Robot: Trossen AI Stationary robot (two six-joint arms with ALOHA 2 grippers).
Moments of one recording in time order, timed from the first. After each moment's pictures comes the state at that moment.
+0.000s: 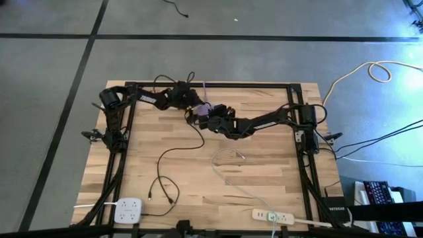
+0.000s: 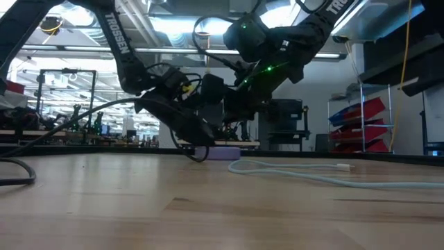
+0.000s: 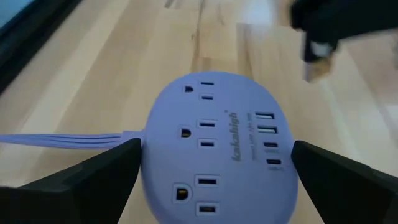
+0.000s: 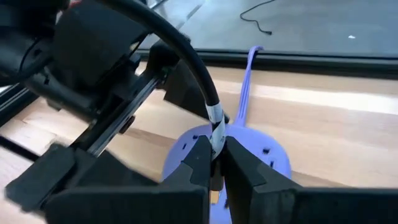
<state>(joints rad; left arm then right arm) 0.63 1.90 0.86 0.36 0.48 0.34 -0.07 1.99 1.13 0.21 0.80 0.80</state>
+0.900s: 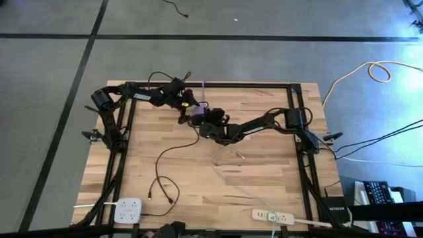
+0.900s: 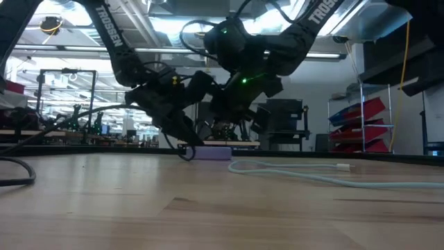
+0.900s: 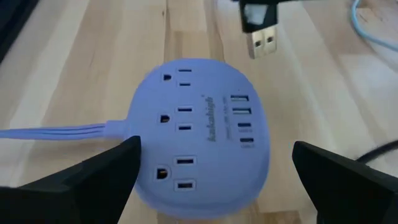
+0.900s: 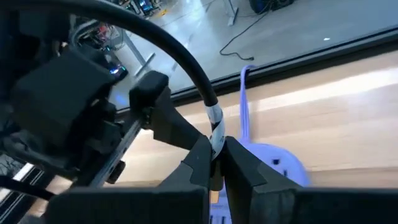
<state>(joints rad) 0.69 1.82 0.84 0.15 0.57 0.60 -0.02 2.18 1.29 0.29 1.06 1.07</state>
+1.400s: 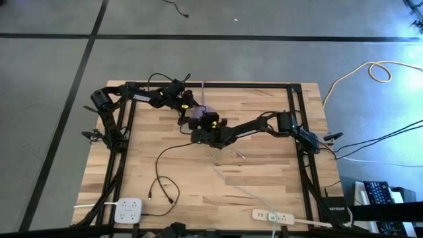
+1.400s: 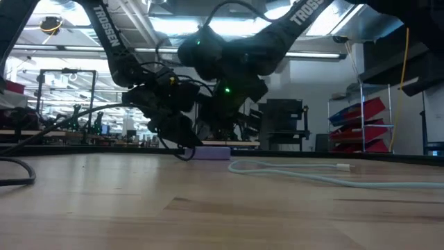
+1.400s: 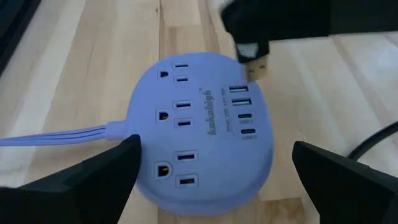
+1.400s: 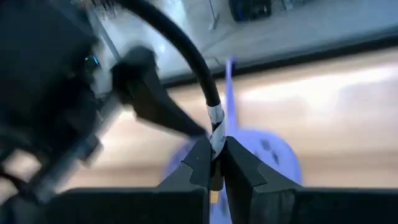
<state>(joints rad) 0.67 1.82 0.81 0.18 0.52 0.61 0.00 2.27 1.47 -0.10 1.10 1.20</state>
